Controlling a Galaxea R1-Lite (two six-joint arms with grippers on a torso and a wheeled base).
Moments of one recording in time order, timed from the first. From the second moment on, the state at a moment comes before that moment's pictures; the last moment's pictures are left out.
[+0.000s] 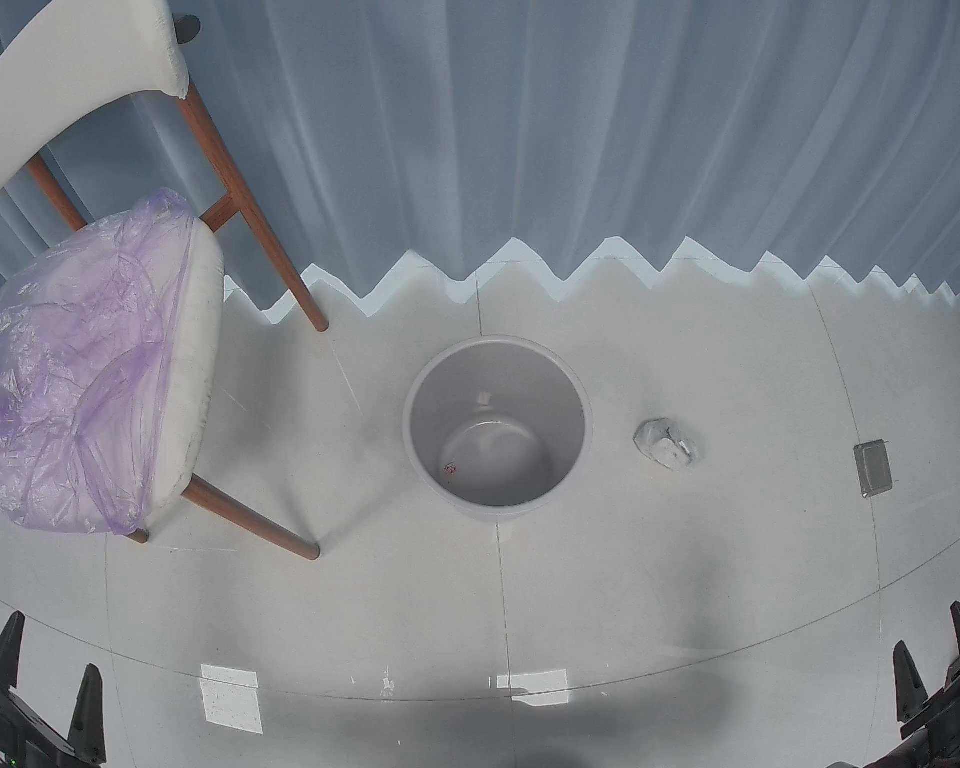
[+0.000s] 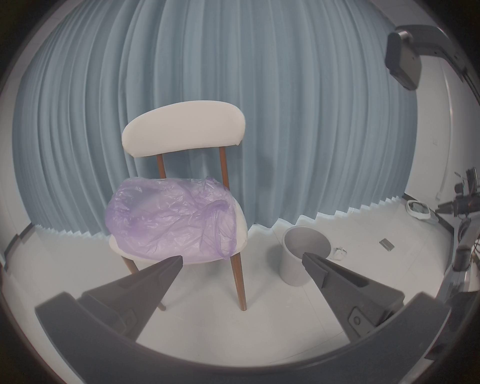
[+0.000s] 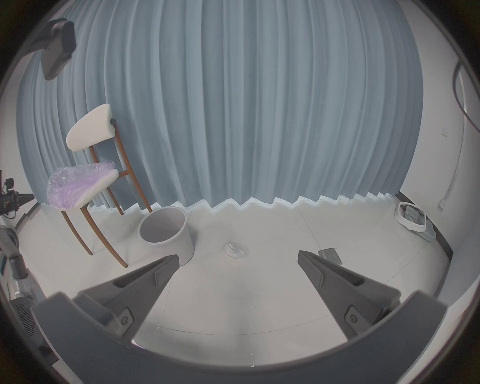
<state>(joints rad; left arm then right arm) 0.00 0.02 -0.02 -0.19 -0.09 0.06 0.00 0.02 -0.02 0.00 0.03 -0.01</state>
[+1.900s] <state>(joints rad) -0.22 1.51 -1.09 -0.24 0.38 0.07 0.00 0.02 -0.02 0.00 0.03 -0.01</state>
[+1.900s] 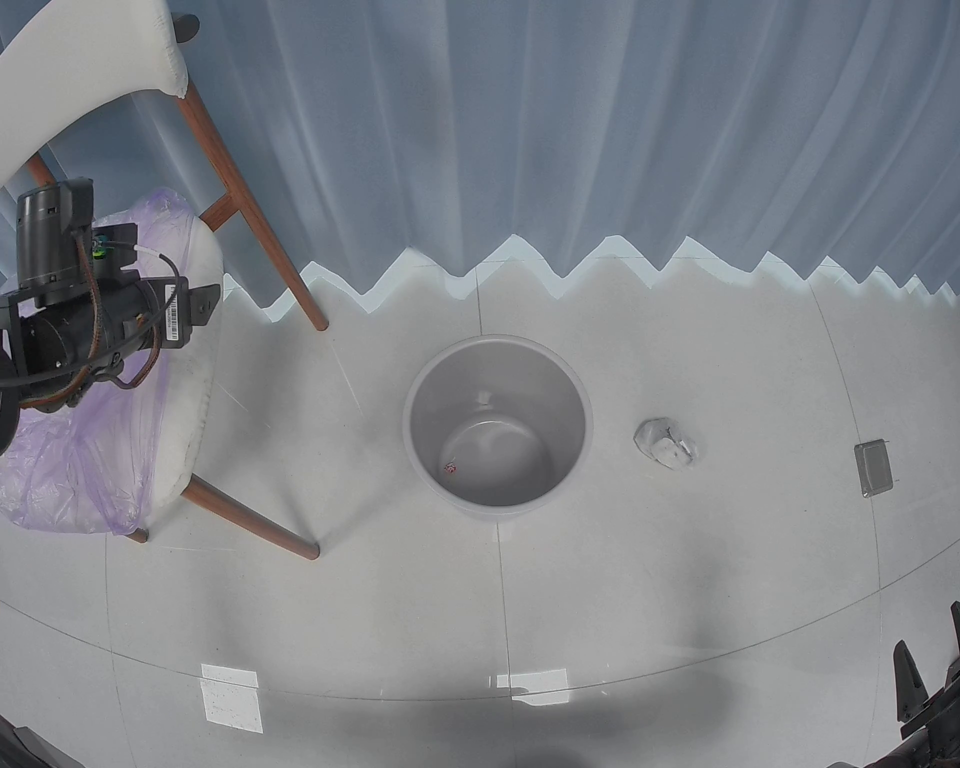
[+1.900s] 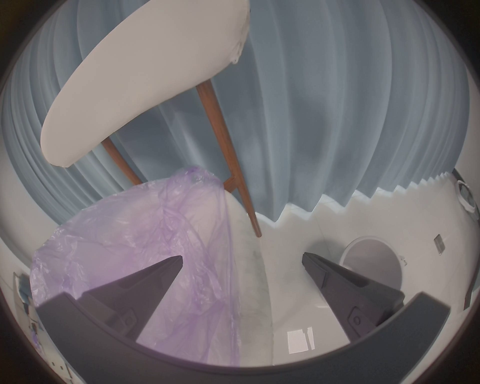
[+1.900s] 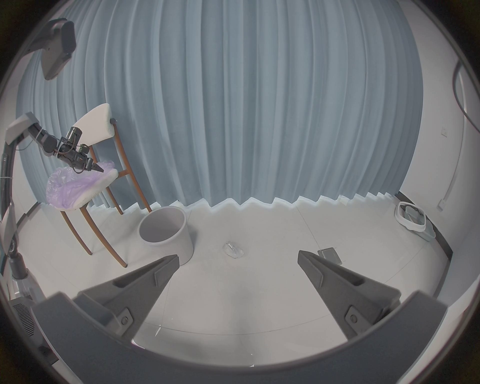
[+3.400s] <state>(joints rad) -0.09 1.57 -1.02 -0.25 0.17 0.02 0.00 0.02 -0.02 0.00 0.03 -0.01</state>
